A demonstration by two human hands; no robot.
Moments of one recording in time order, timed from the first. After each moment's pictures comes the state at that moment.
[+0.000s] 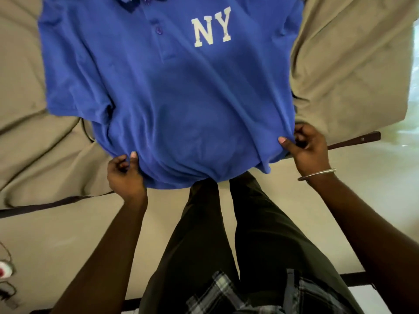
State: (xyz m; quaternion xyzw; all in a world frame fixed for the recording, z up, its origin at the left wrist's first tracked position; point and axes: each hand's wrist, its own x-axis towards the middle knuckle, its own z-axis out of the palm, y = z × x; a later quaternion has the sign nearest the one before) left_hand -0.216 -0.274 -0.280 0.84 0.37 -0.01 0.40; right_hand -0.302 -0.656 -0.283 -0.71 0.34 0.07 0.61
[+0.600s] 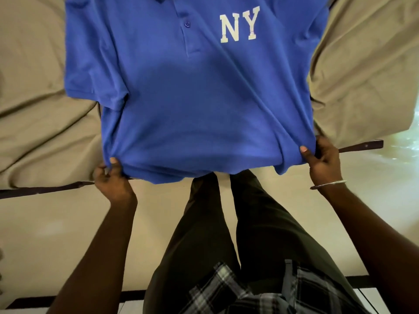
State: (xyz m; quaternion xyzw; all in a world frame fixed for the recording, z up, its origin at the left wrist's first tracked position) left_hand -0.234 -0.208 -0.269 0.73 0.43 0.03 0.53; right_hand -0.328 -0.661 -0.286 -0.73 0.32 0.08 0.59
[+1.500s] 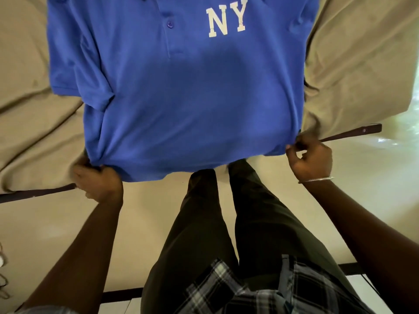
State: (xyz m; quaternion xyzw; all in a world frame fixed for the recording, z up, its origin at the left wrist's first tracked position) left_hand -0.223 -0.199 -0.266 0.88 0.44 -0.02 0.19; right_hand -0.340 -0.633 -0.276 -0.89 0.31 0.12 0.31
